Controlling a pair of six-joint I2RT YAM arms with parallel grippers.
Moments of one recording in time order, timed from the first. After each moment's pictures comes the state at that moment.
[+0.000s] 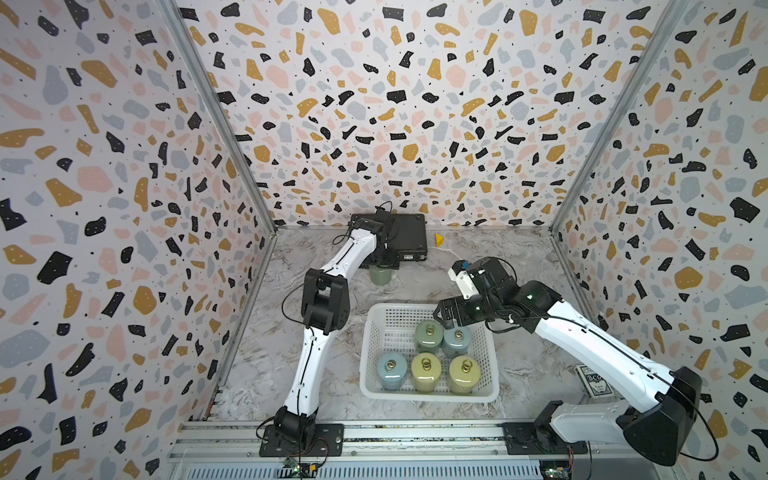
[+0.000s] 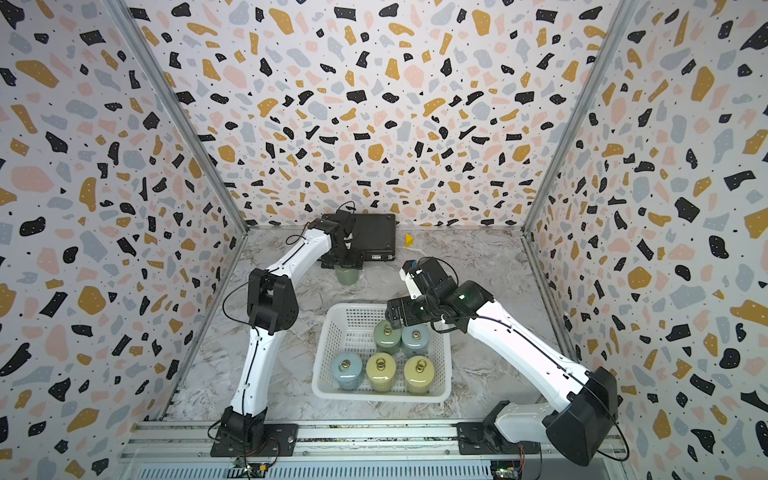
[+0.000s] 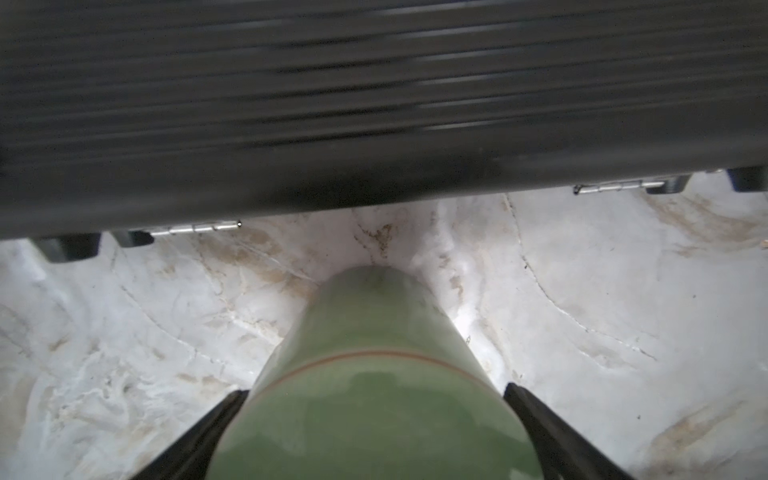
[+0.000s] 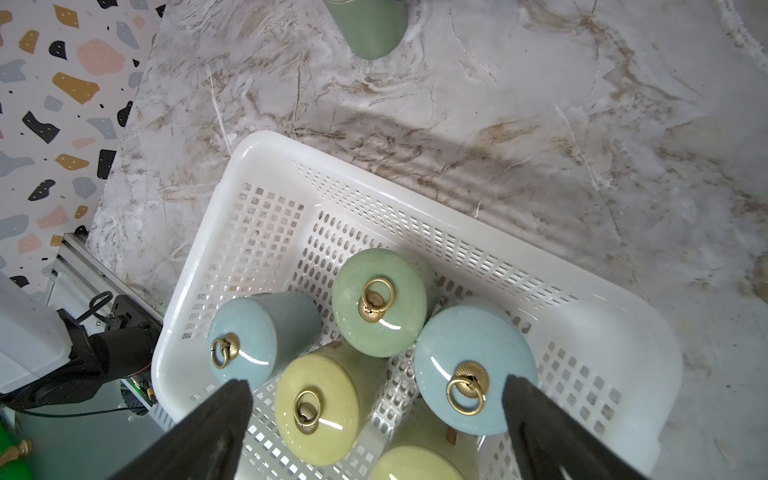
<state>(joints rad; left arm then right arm) -0.37 2.44 2.30 -1.13 -0.03 -0.27 0.73 1.29 1.23 -0.86 -0.16 0.40</state>
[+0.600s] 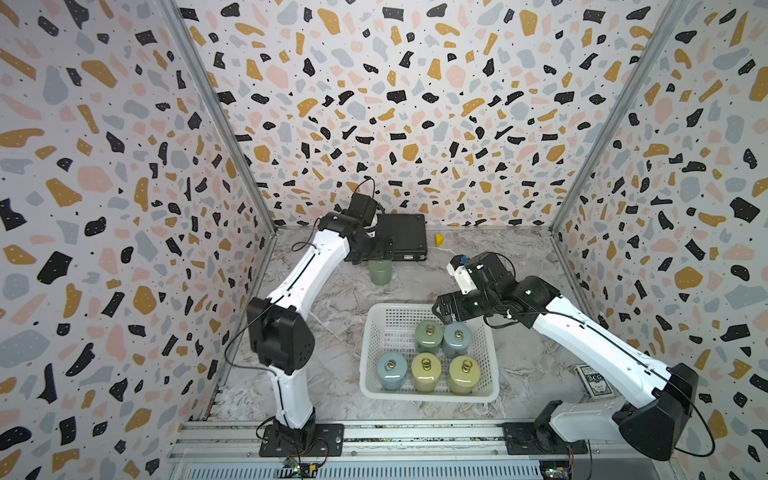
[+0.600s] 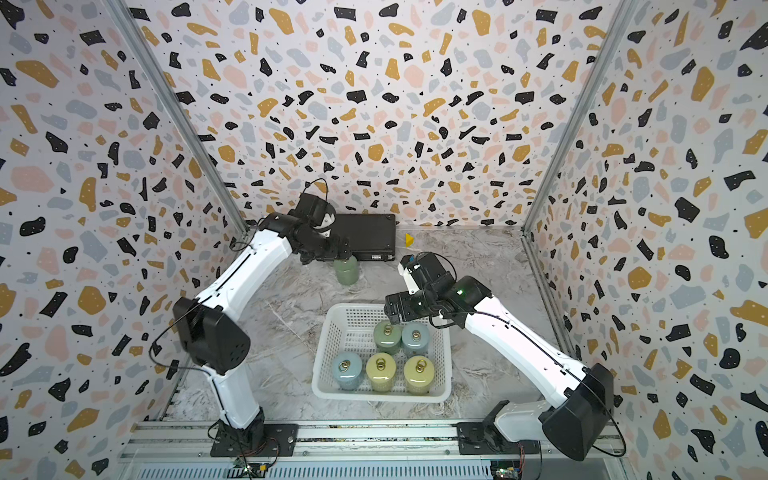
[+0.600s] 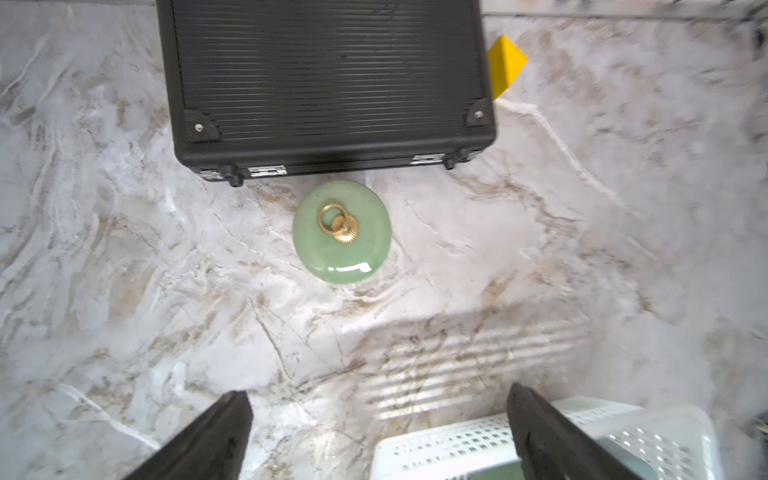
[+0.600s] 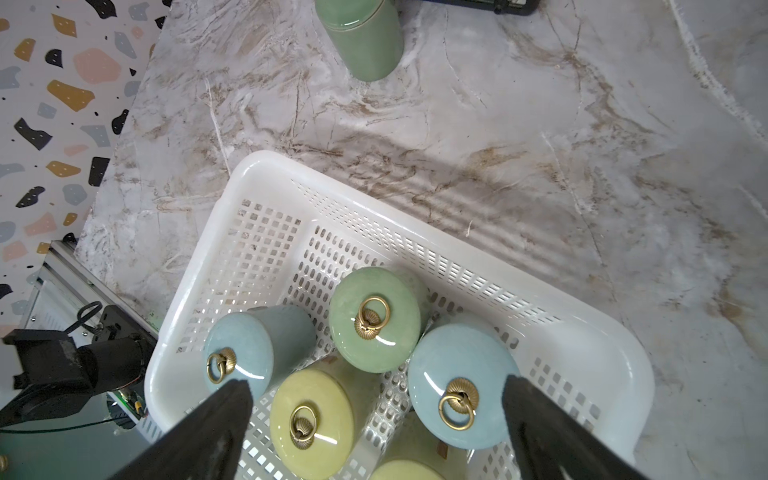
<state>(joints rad) -0.39 1.79 1.82 -1.03 0.09 -0.31 0.73 1.33 1.29 -0.87 -0.12 0.37</state>
